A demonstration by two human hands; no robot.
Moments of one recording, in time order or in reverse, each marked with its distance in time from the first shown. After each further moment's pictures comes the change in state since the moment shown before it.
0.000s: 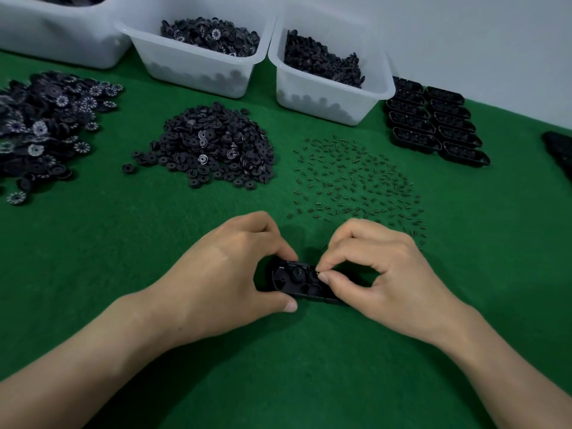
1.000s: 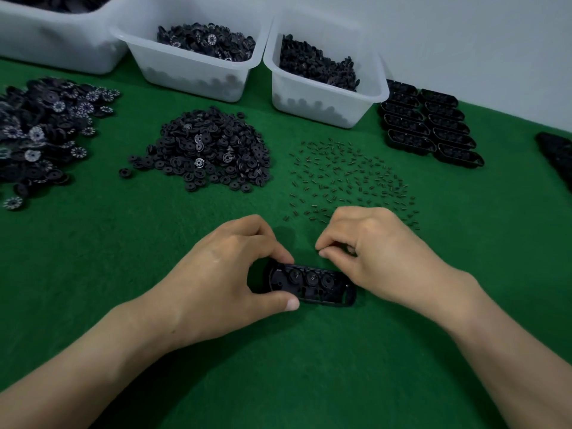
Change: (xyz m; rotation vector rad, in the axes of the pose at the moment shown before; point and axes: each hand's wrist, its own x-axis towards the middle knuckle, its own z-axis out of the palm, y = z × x) left_hand -0.001 -0.002 0.002 -0.040 0.011 0.003; right_hand 0.026 0.001 -0.009 -0.301 -0.180 0.079
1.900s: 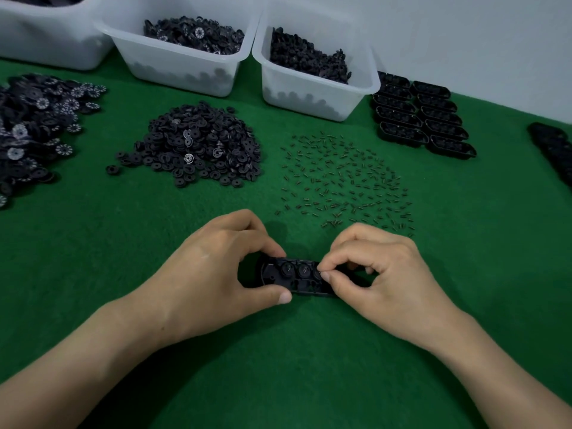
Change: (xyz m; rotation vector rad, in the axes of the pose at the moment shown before) left_hand 0.000 -0.001 0.001 0.013 0.015 0.016; right_hand -0.039 -0.001 0.017 0.321 0.227 0.074
